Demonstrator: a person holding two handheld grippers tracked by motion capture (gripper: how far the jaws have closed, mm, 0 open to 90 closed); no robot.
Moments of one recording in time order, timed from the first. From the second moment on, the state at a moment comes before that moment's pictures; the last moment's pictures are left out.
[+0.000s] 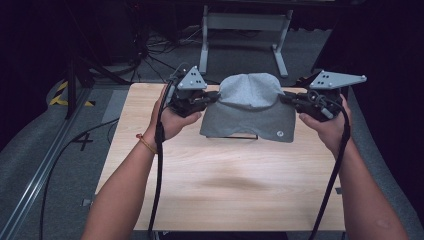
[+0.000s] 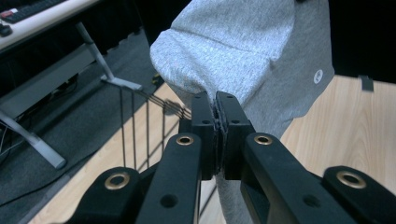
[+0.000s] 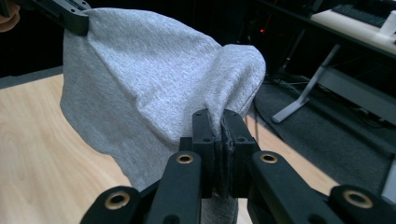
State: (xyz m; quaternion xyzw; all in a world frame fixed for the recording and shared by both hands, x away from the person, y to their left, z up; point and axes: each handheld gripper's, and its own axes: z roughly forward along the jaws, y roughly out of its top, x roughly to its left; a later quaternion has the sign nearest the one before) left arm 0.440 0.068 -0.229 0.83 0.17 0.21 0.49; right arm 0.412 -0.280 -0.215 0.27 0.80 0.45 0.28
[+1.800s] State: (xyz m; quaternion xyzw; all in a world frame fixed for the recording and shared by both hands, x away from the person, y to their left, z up) left arm 0.547 0.075 -0.216 0.79 0.25 0.24 0.51; right arm 0.526 -0.264 -0.192 0.31 0.78 0.45 0.31
